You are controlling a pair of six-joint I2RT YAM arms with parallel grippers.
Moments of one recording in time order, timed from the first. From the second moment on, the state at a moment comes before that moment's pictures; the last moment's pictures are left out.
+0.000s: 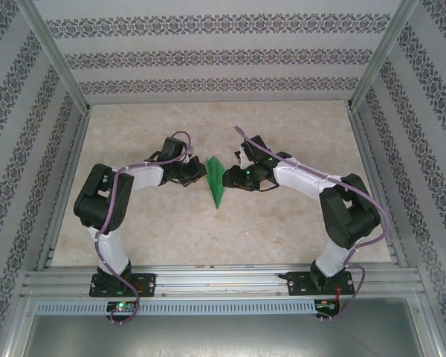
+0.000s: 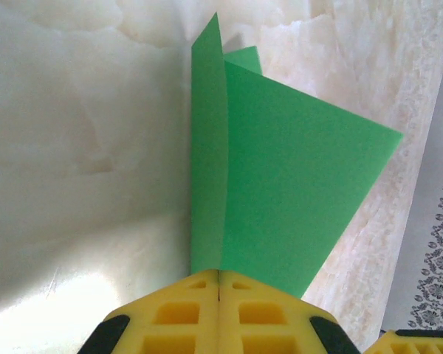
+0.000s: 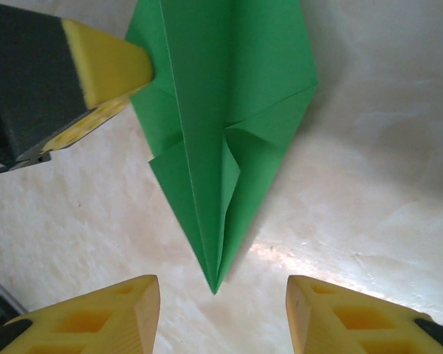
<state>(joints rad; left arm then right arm) -0.33 1.86 1.02 0.00 0.53 -0.87 0.54 1.72 1.13 -0.46 -0.43 0.60</state>
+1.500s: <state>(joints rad) -0.34 1.86 0.99 0.04 0.53 -0.93 0.58 2.01 1.34 -0.44 -0.47 0.58</state>
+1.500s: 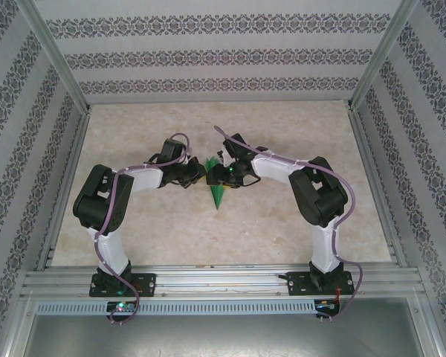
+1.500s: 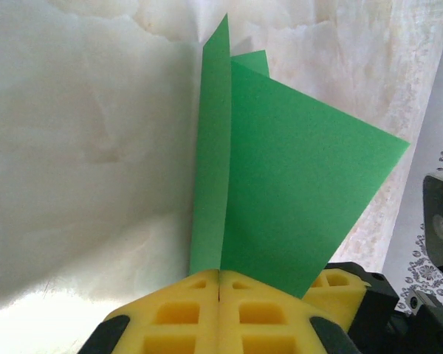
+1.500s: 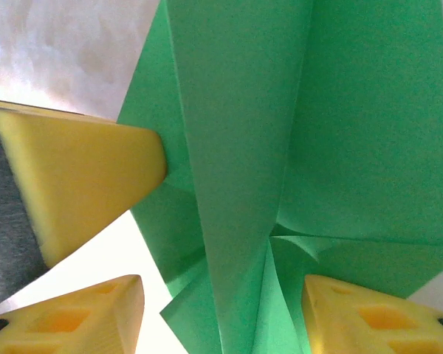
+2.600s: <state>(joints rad) -0.35 1.86 0.98 0.05 0.52 -0.94 0.61 2.03 1.36 -0.49 -0.41 0.56</state>
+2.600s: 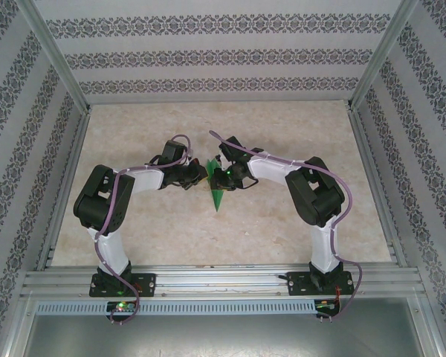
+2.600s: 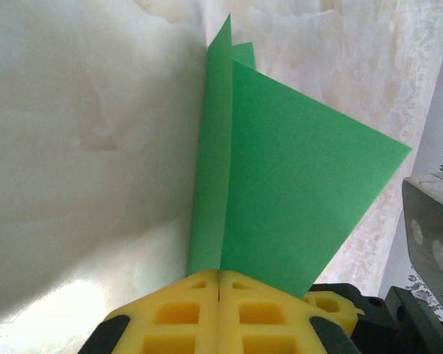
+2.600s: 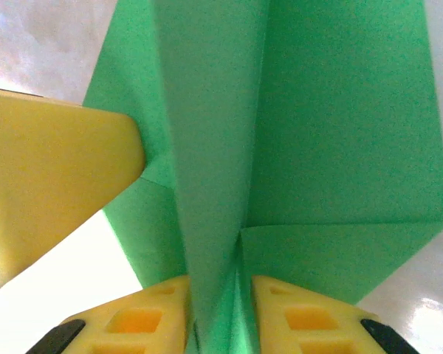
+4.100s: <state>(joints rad) -0.29 1.06 0.69 -0.44 0.03 -0.51 0.61 1.99 1.53 -0.76 -0.14 0.57</state>
